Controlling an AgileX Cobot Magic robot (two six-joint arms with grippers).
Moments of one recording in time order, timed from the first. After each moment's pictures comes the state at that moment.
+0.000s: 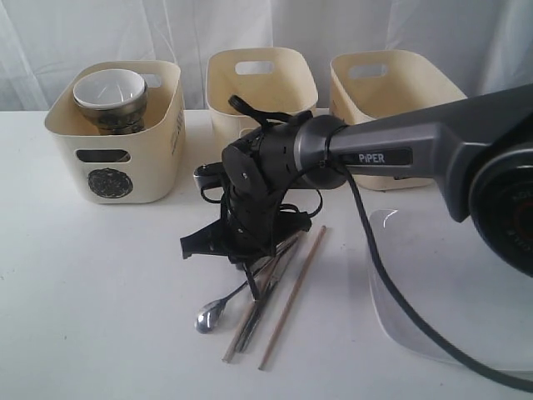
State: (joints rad) left arm 0.08 0.00 0.02 0.19 0.53 -0.21; right arm 0.60 2.17 -1.53 -0.07 0.71 0.45
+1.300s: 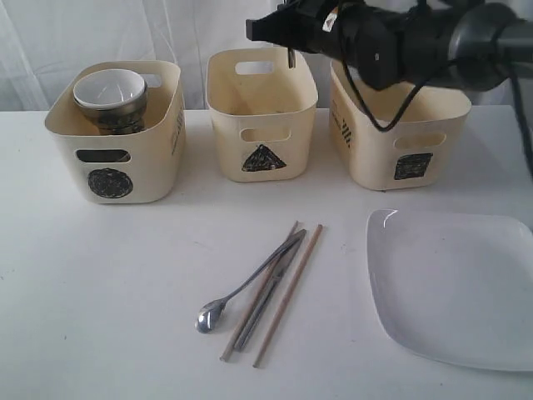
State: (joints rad) left arm 0.08 0.00 0.02 0.19 0.53 -0.21; right arm 0.28 1.96 -1.53 -0.01 -0.21 0.06
